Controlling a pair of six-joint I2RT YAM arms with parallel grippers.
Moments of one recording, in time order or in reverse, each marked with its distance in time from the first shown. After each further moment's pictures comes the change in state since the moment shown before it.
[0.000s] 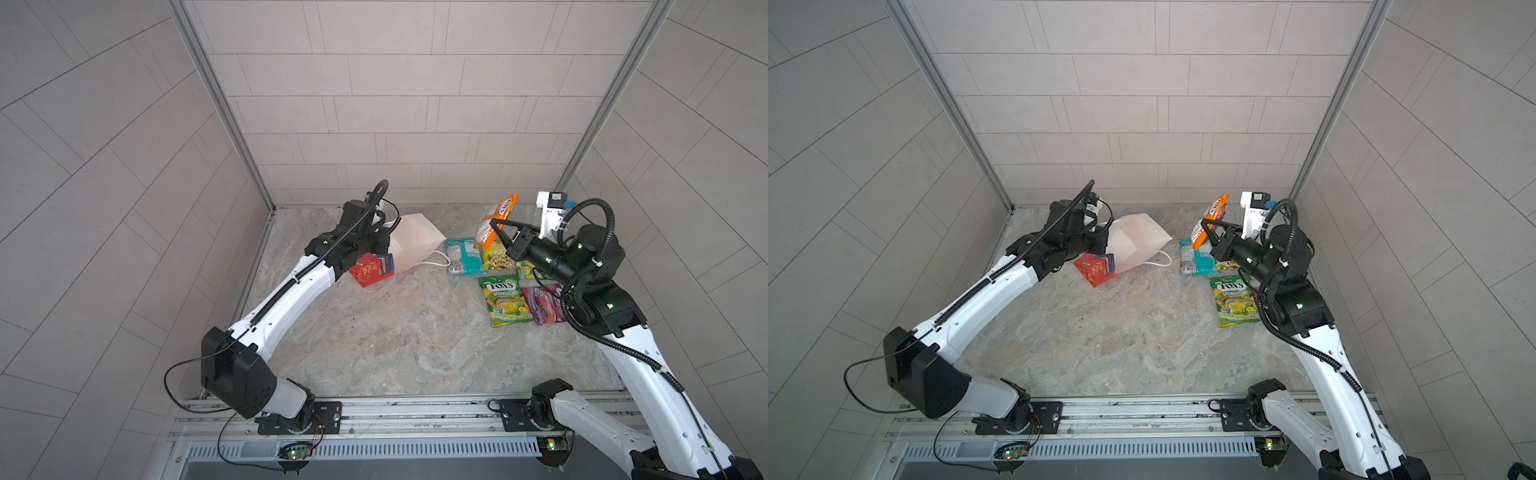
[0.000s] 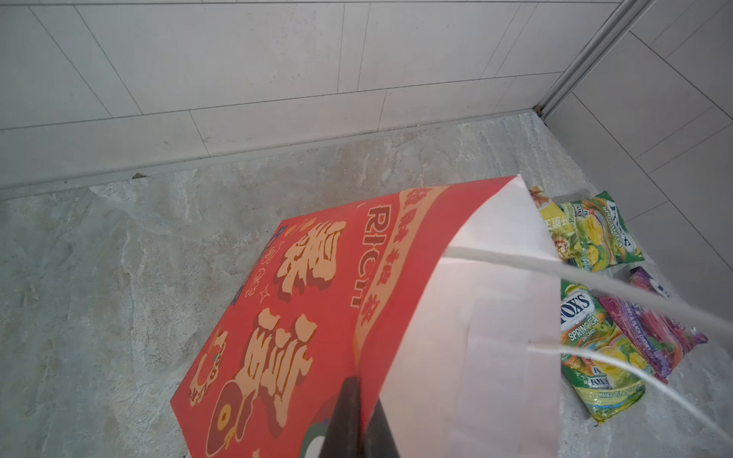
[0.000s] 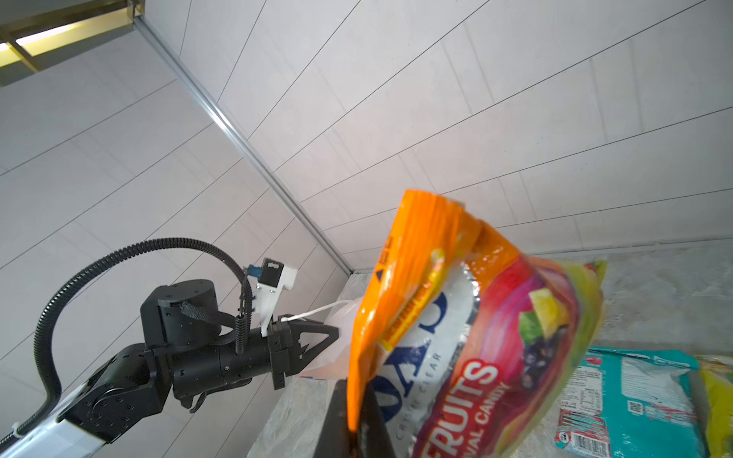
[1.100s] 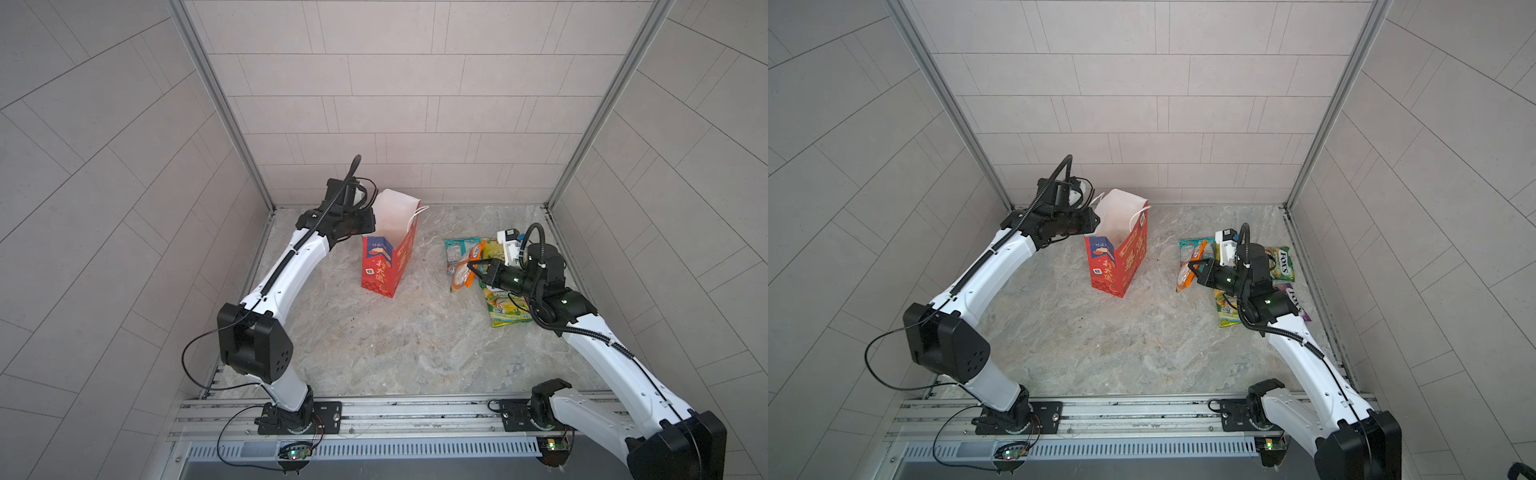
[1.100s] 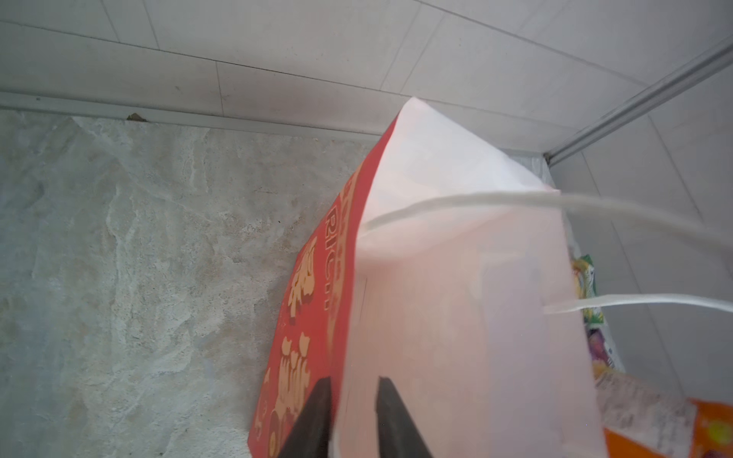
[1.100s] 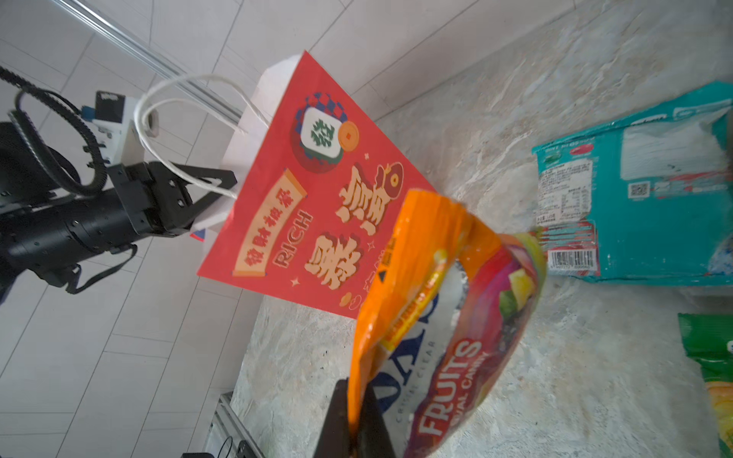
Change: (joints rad) left arm 0.170 0.171 0.209 -0.116 0.128 -0.111; right arm 0.025 0.098 -0.343 0.042 -0.122 0.038
